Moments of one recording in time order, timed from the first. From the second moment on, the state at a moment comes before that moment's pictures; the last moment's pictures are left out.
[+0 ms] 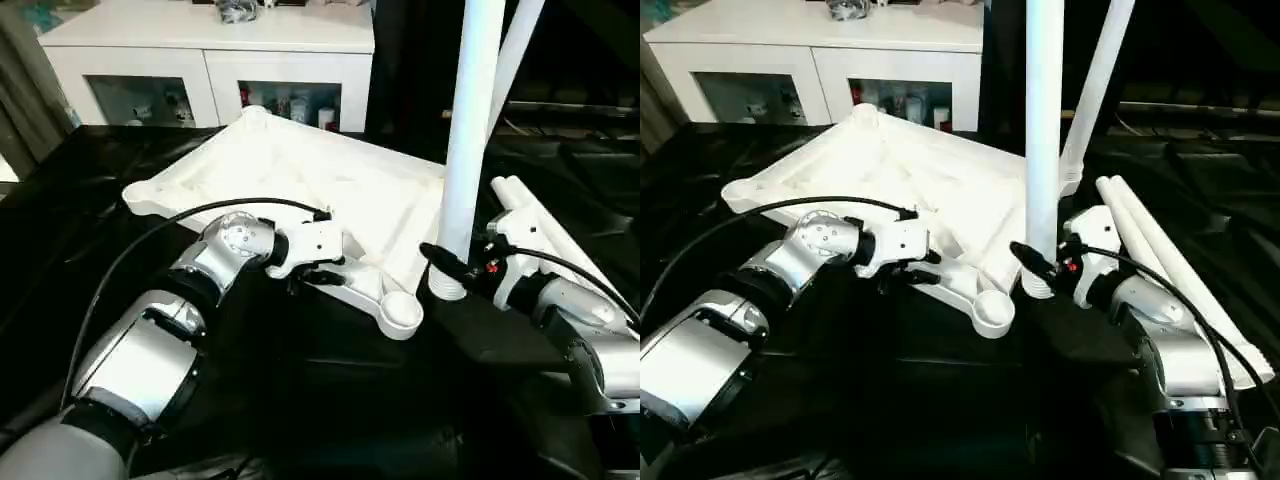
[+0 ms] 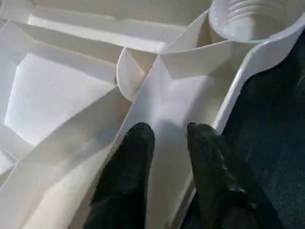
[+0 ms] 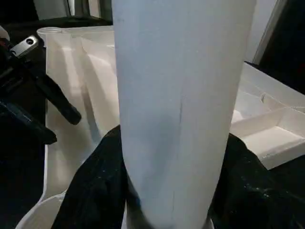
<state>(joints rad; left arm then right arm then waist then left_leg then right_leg) -1.00 0.24 -0.44 1.20 0.22 -0.41 -1.01 -0.27 -0.44 -0.06 0.09 0.27 0.30 0.70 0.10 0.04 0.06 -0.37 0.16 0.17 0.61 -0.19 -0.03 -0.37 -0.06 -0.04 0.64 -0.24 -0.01</state>
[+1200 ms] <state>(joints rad) -1.03 0.22 -0.43 1.27 0.31 -0.49 -1.08 -0.27 -0.44 -0.05 0.09 0.26 0.30 0.70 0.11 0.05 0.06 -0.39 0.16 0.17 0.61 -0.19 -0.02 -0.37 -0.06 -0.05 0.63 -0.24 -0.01</state>
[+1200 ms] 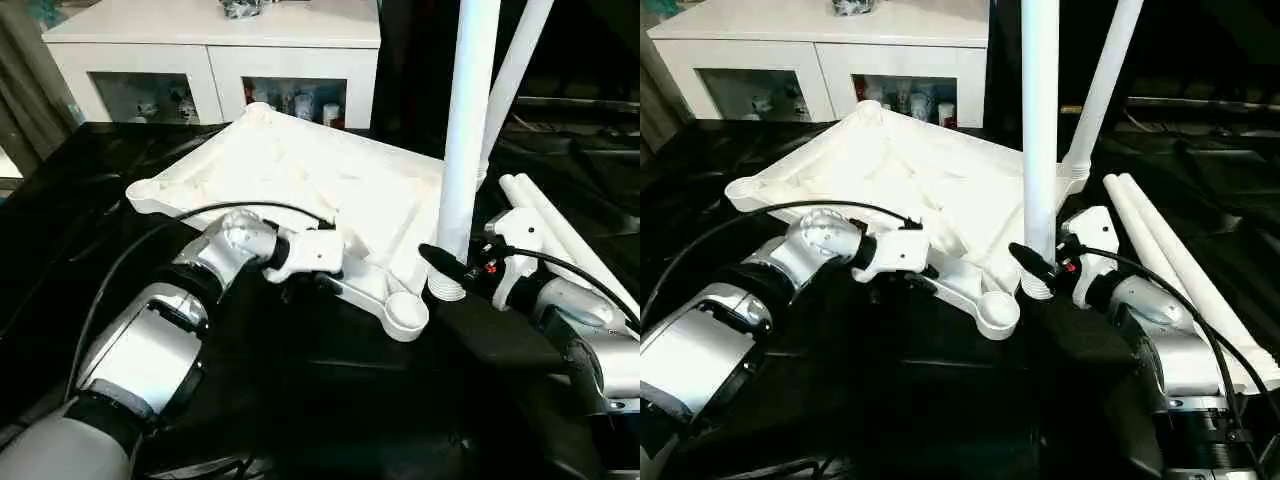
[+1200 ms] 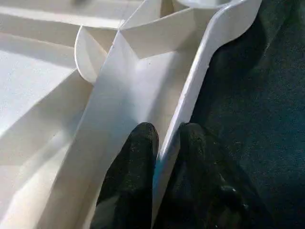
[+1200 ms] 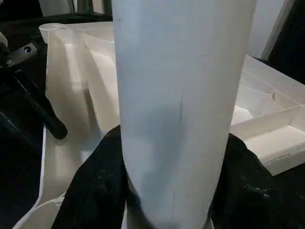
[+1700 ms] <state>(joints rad) -1.03 0.23 -0.42 1.25 0.30 -0.45 -1.23 -0.27 -0.44 -0.04 0.09 0.24 0.28 0.70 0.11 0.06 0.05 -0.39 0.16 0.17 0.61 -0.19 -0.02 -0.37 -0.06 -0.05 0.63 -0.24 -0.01</state>
